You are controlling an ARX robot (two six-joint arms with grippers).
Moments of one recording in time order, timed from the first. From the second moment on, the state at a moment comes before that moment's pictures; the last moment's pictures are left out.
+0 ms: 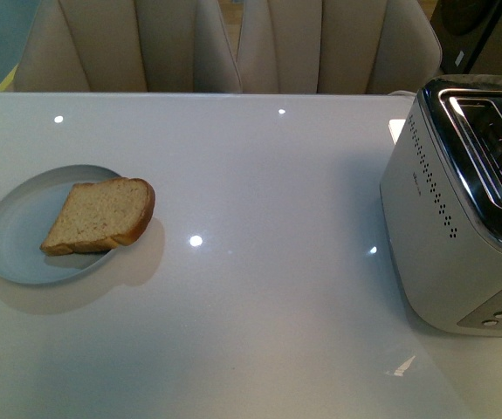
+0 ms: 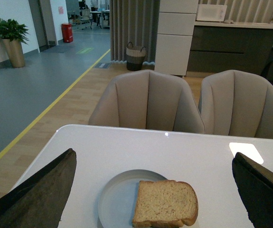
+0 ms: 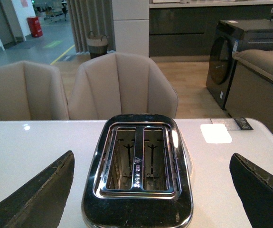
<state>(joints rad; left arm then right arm) -0.01 0.18 0.14 -0.29 -0.01 -0.09 0.00 0.01 0.02 0.00 0.00 0.00</state>
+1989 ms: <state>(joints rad) 0.25 2.41 1.04 0.42 0.14 -0.08 0.00 0.01 0.02 0.00 0.00 0.00</state>
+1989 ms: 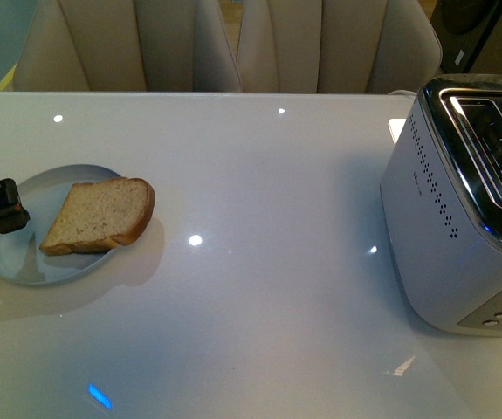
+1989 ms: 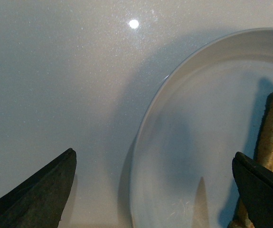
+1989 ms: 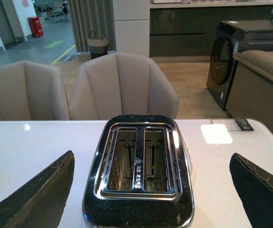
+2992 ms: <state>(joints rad) 0.26 2.37 0.98 0.37 0.22 -0.31 0.00 0.01 0.02 0.00 0.00 0.00</state>
